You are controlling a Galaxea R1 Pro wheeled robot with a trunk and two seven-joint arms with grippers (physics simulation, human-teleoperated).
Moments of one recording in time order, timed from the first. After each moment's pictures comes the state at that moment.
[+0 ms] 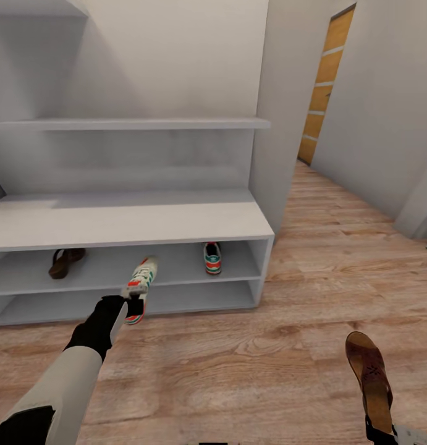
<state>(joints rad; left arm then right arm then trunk) -0.81 0.01 0.17 -0.69 -0.09 0.64 0.05 -0.20 -0.18 -0.53 -0.52 0.14 -0.35 0.01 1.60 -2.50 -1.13</state>
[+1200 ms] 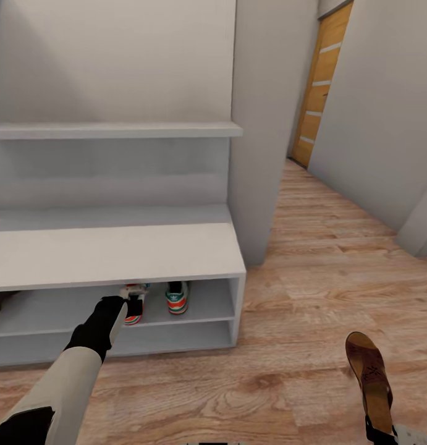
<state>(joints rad) -0.80 0.01 0.17 -0.69 -0.09 0.63 0.06 -0.20 -0.18 -0.53 -0.52 0.14 -0.35 0.01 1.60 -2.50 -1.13</state>
